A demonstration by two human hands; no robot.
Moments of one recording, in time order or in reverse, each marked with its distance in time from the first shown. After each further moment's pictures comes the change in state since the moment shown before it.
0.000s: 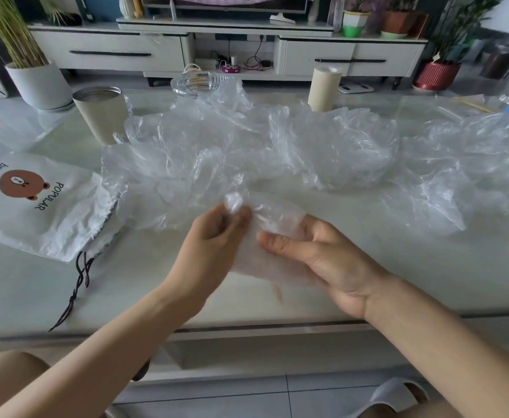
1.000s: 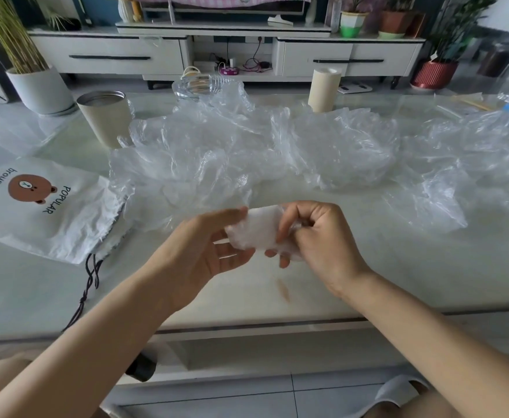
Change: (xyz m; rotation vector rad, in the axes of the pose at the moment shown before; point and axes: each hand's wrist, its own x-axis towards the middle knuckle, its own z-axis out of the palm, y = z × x) left_hand 0.008 0.014 -0.024 -0.385 -0.168 -0.374; right_hand 0.010 -0.005 0.014 -0.157 0.153 -0.402
